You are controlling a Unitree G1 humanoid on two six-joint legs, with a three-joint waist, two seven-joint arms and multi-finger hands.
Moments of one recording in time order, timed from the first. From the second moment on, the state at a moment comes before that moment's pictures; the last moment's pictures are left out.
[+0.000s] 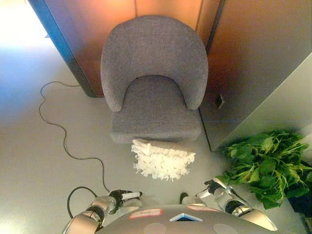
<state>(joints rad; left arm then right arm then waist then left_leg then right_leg) -0.04 0.22 -0.30 1.24 -0.08 0.15 -0.20 -0.06 -0.23 0.39 1.20 -0.38 0.25 -0.11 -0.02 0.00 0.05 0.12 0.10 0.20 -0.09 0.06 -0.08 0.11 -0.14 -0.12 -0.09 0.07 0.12</state>
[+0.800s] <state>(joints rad) -0.19 0.37 -0.34 1.00 -0.57 0.05 -0.41 -0.67 -0.52 0.44 1.14 -0.30 0.23 -0.28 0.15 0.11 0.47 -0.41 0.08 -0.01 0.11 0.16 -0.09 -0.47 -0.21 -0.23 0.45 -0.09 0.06</state>
